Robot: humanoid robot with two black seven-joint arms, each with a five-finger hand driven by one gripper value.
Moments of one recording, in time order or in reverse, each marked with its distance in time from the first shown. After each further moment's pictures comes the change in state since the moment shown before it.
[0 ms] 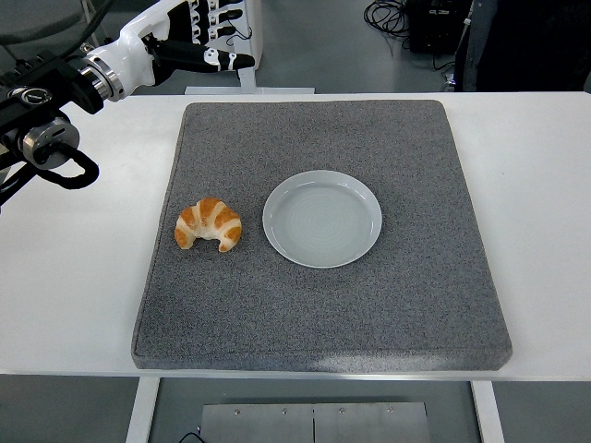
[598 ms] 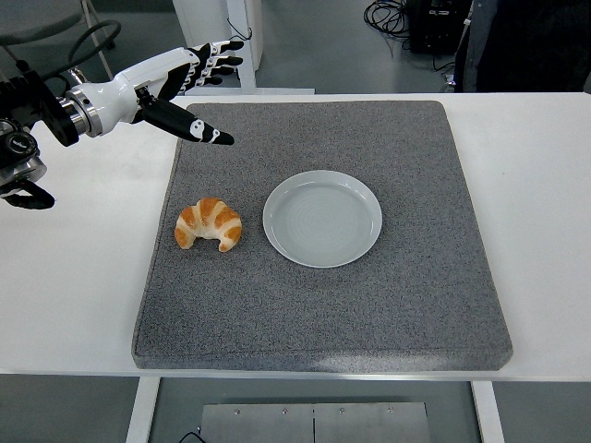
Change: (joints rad) left arm -0.008 0.157 0.130 -0.167 0.321 0.000 0.000; right arm 0.000 0.000 0.000 0.000 0.000 0.000 0.000
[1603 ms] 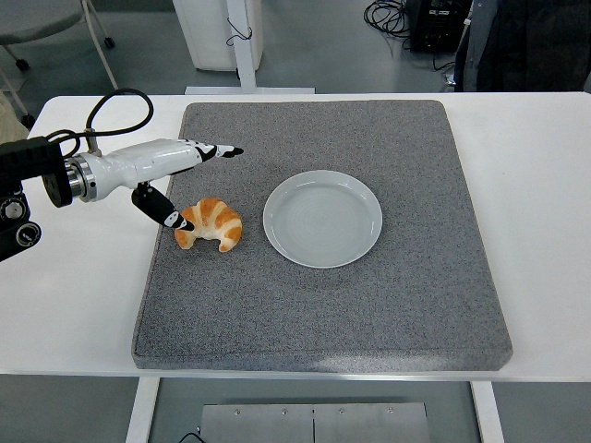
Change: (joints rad) left arm 0.128 0.049 0.043 -0.078 0.729 0.060 -0.016; right arm 0.000 0.000 0.000 0.000 0.000 0.000 0.000
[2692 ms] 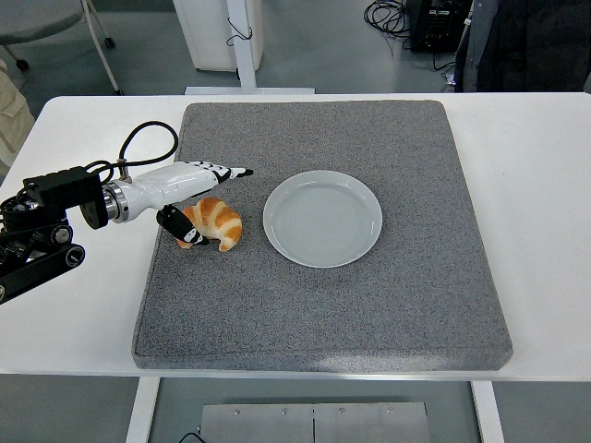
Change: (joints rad) left arm 0.077 -0.162 -0.002 0.184 0.066 0.086 -0.001; right arm 0.000 0.000 0.000 0.000 0.000 0.000 0.000
